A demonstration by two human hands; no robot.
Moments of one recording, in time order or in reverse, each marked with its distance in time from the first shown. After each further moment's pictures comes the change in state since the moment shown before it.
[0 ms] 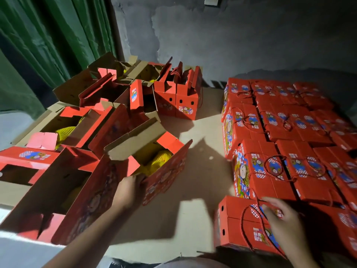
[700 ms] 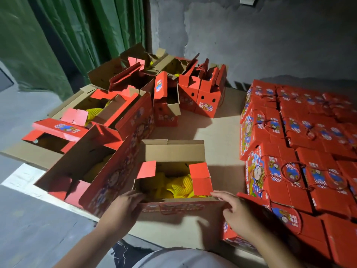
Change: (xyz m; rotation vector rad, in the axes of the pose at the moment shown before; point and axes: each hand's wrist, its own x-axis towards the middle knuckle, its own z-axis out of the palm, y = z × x) left_hand -0.116 -0.054 -0.016 -0.023 -0.072 0.129; right_hand -0.010 -0.019 0.104 -0.192 -0.577 -0.364
